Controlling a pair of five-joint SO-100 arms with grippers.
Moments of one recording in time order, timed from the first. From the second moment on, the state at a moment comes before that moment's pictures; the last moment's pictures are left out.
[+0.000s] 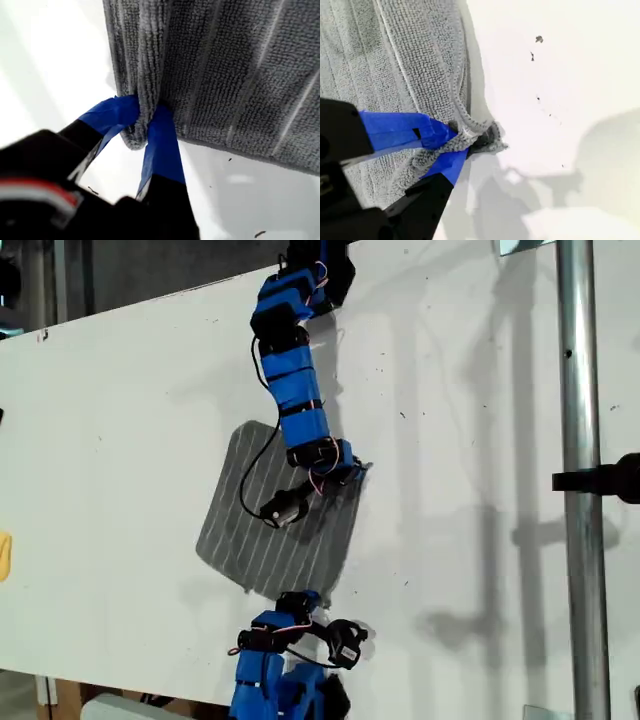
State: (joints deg) arm 0 -10.1 112.4 141.6 55.1 -77.8; arm 1 -10.5 44.1 52.1 82.4 53.1
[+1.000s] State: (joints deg) arm 0 5.5 90.1 93.6 74.9 -81.7; arm 1 -17.4 70.7 69.1 86.7 63.3
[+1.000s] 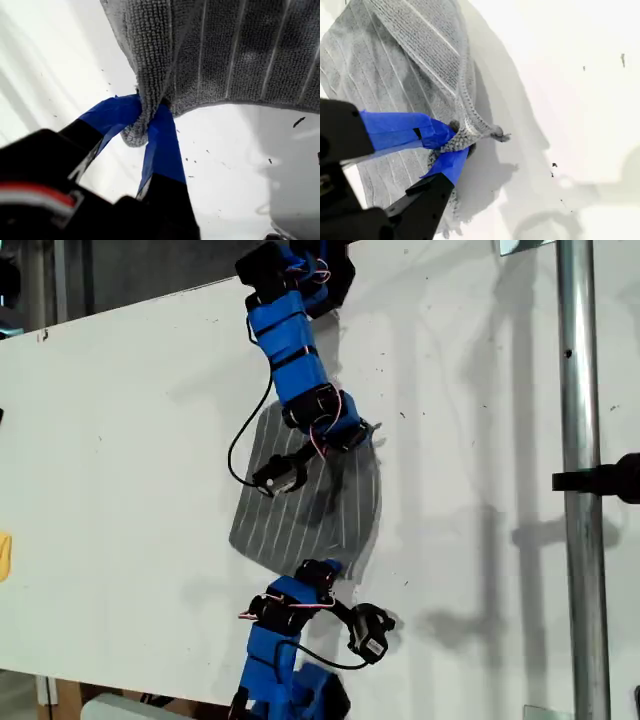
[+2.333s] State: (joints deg) arm 0 -40.3 63.0 50.6 91.3 -33.8; arm 1 33.7 97.6 91.2 80.5 36.0
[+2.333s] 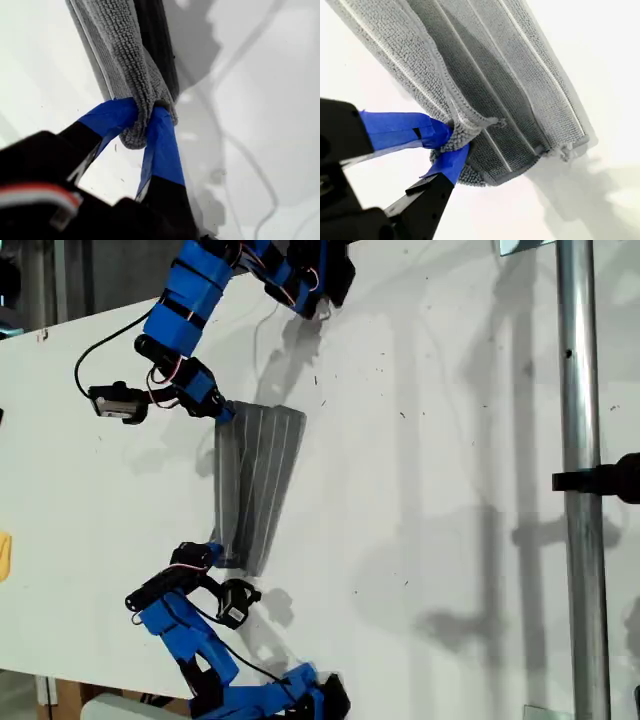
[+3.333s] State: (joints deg) arm 0 -40.3 54.2 51.5 90.8 -33.3; arm 1 16.1 85.0 105.1 67.9 50.7
